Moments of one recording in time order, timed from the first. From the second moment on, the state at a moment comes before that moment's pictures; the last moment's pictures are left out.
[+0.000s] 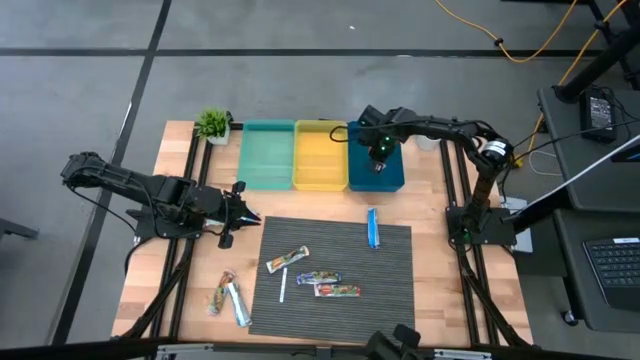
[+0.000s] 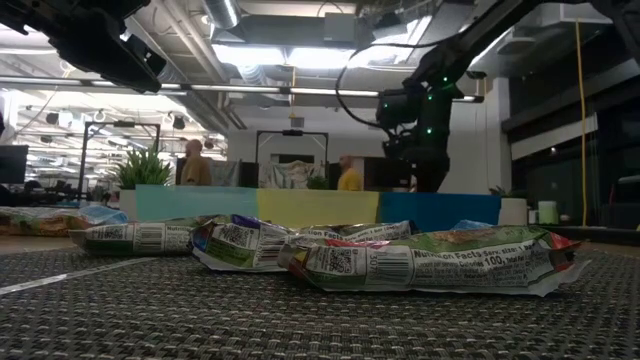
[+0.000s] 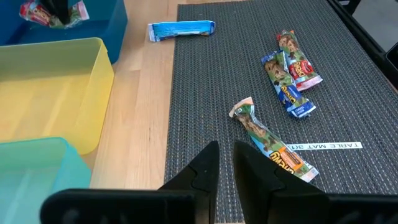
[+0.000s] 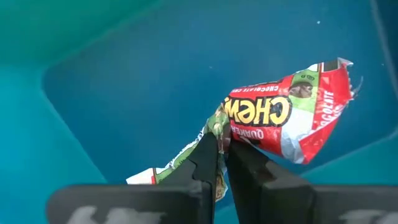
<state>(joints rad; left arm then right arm) -0.22 0.69 0.50 -0.39 -0.14 -0.07 -0.65 1.85 1.29 -0.85 0.00 -0.19</state>
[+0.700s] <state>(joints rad) -0.22 0.69 0.50 -0.40 -0.14 -0.08 -0.61 1.68 1.29 -0.85 0.01 -0.14</state>
